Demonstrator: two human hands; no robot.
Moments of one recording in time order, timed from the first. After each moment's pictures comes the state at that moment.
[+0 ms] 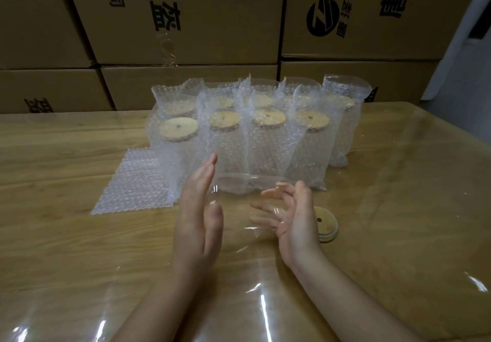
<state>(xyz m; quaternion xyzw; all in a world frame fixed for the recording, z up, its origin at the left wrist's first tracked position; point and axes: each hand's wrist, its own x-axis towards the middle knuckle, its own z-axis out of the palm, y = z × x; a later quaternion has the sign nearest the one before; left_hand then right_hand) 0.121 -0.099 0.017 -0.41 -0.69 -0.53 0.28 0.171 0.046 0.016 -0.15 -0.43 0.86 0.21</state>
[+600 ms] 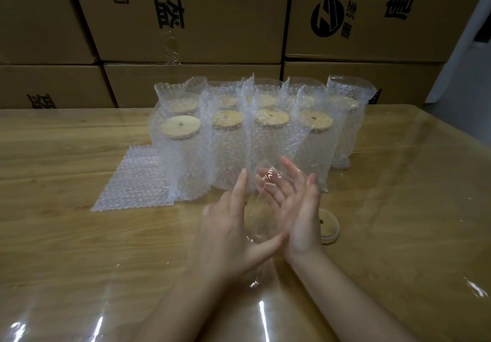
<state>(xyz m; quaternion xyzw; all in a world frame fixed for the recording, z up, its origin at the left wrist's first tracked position) 0.140 -0.078 0.014 -0.36 -0.84 -0.32 0.23 0.163 0.049 0.022 -0.06 -0.49 0.83 0.27</state>
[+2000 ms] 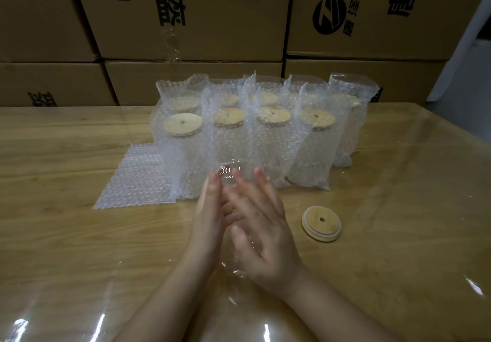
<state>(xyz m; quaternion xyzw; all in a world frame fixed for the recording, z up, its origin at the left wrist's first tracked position) 0.122 -0.077 0.023 -0.12 -0.56 -0.81 -0.13 0.182 0.014 0.011 0.18 -0.82 0.34 0.44</state>
